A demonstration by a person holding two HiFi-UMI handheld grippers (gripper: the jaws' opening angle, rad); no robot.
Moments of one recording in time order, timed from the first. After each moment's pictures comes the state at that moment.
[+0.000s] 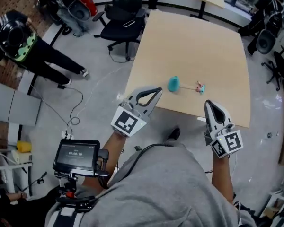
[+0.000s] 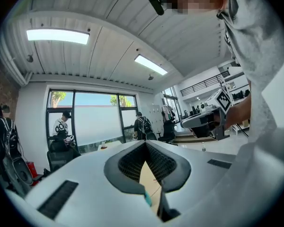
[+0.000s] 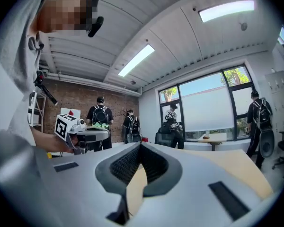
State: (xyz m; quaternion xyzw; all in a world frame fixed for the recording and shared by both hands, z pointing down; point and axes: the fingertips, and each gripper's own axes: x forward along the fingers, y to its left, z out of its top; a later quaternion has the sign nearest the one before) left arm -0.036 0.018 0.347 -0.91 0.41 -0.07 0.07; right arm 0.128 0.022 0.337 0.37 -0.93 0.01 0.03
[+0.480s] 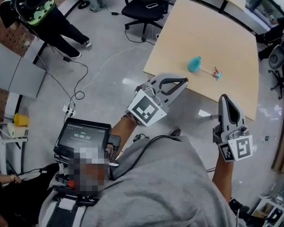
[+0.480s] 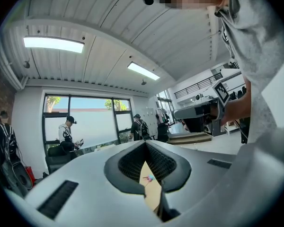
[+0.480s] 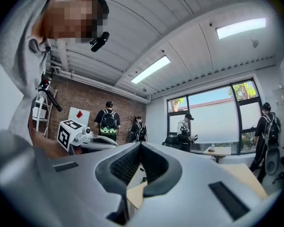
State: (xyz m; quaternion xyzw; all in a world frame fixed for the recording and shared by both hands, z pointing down) left arm -0.084 0.163 0.318 -0.91 0.39 -0.05 0.12; right arm 0.026 0.175 0.284 0.34 -0.94 -0.04 0.02
